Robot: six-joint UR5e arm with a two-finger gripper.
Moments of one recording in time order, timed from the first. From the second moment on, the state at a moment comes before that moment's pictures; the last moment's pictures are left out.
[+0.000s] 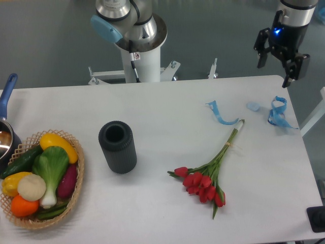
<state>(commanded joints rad) 2.98 -1.70 -1.52 -1.34 1.38 2.02</state>
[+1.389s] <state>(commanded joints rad) 2.84 -1.80 -1.68 -1.12 1.32 1.57</state>
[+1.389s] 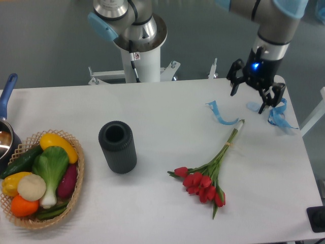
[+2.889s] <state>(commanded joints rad) 2.73 -2.09 -1.69 -0.91 1.39 1.42</state>
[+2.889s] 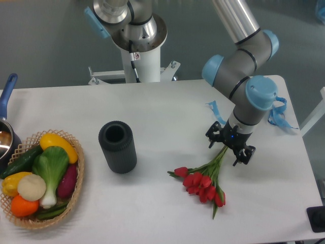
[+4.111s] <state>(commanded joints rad) 2.71 -2.10 -1.66 -0.90 1.40 1.36</state>
